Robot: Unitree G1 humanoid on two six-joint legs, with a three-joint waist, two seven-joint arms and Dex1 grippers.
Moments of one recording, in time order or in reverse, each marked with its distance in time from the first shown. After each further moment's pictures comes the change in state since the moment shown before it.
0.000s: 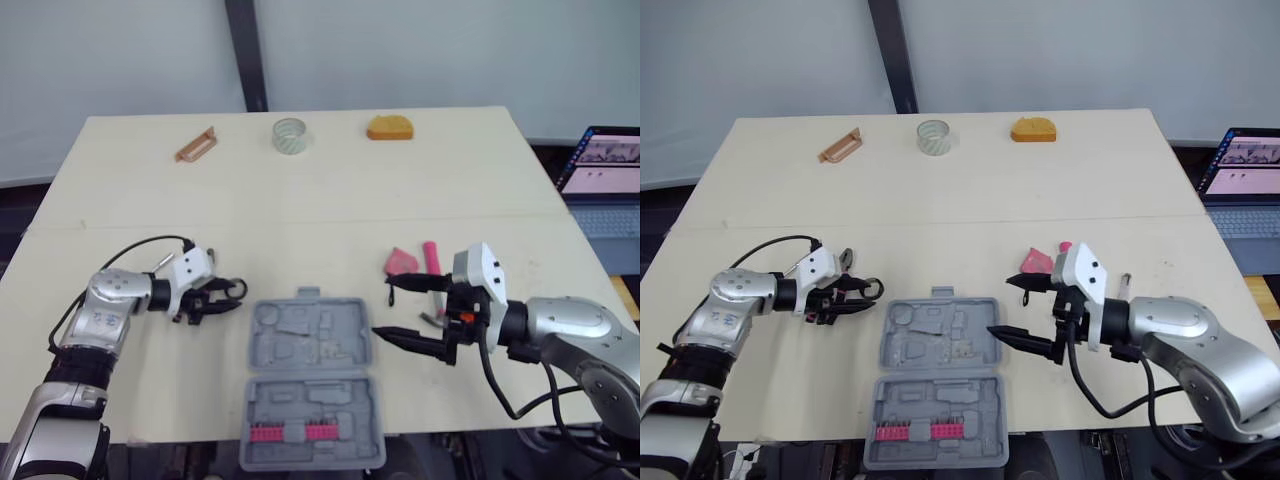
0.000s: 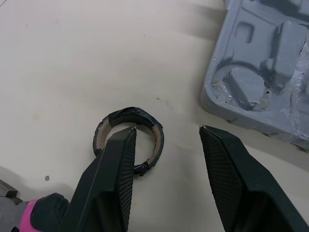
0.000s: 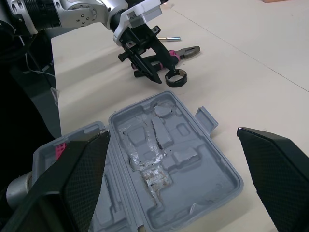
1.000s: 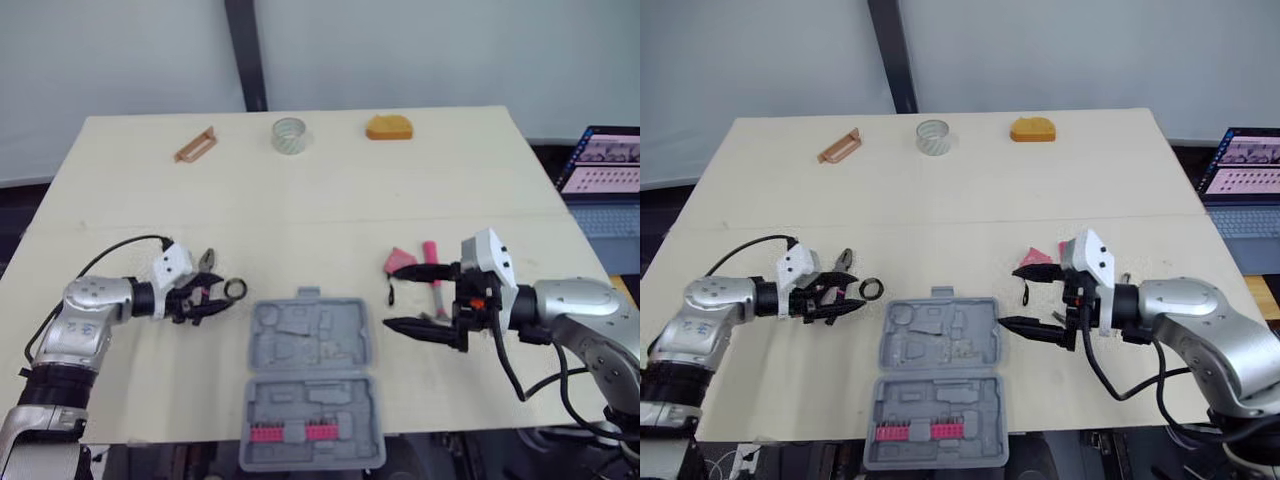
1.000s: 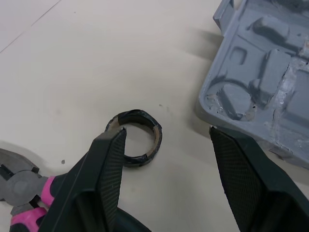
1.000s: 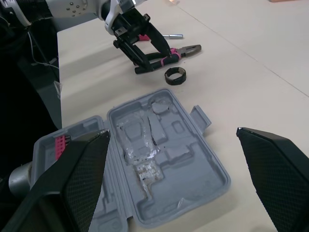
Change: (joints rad) left arm 0.093 0.048 0.065 -0.155 -0.093 0.095 0.030; right arm -0.083 -0.024 0.002 0.091 -0.032 -0.012 0.114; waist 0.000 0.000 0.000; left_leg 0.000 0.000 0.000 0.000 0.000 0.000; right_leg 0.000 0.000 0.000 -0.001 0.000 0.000
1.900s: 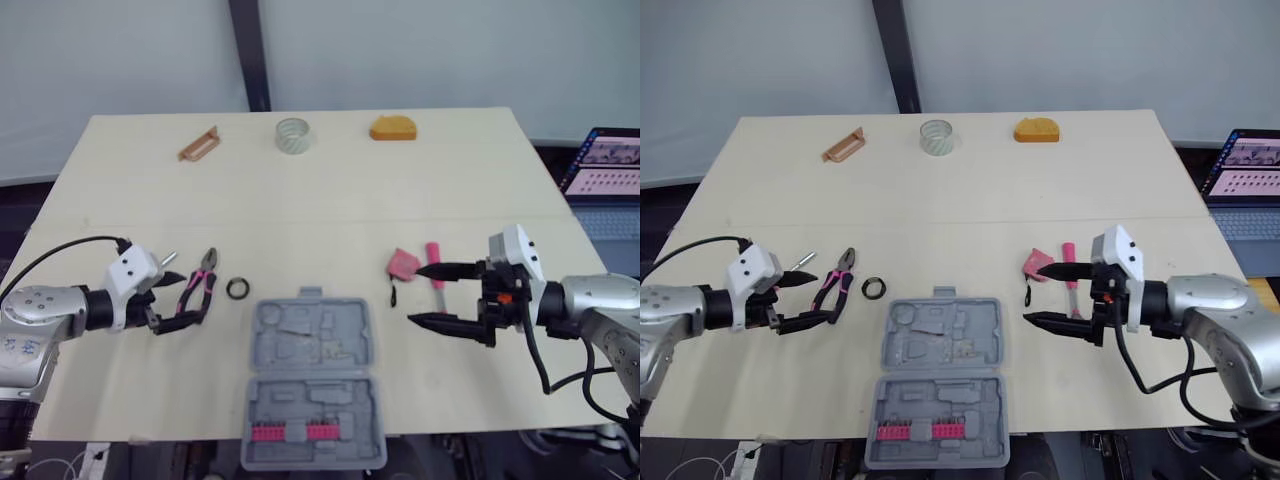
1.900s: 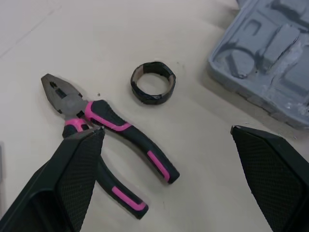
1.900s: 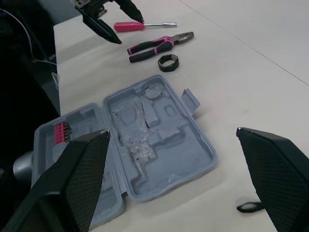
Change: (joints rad) left arm 0.257 0.142 0.196 -0.335 -0.101 0.225 0.107; right arm 0.021 -0.072 -0.064 0.098 0.010 -0.015 0.115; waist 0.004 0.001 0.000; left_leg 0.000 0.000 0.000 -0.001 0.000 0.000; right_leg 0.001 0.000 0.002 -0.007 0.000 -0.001
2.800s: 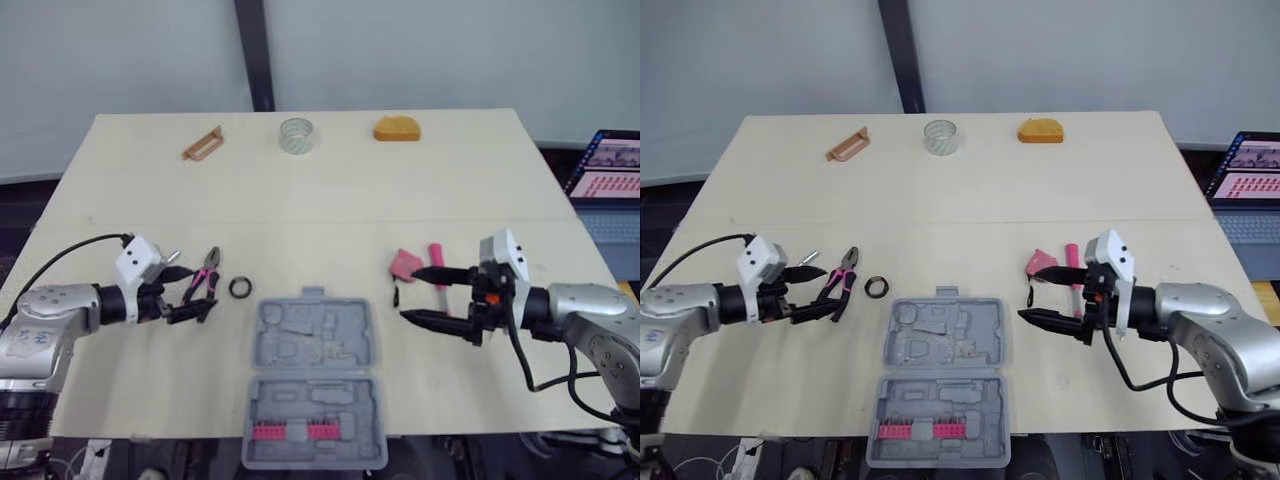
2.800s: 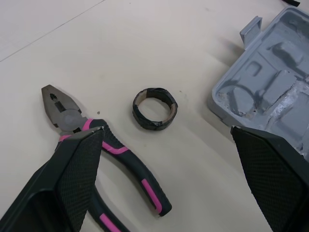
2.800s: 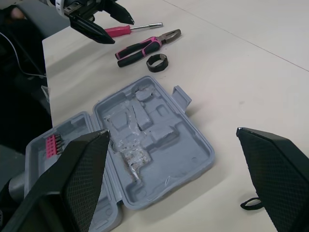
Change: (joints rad) left arm -0.081 -0.071 -0.008 0.010 -0.055 0.159 0.032; right arm 0.017 0.056 0.013 0.074 -0.016 0.011 -0.056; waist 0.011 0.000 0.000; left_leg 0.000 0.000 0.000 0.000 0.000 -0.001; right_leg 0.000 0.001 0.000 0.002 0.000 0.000
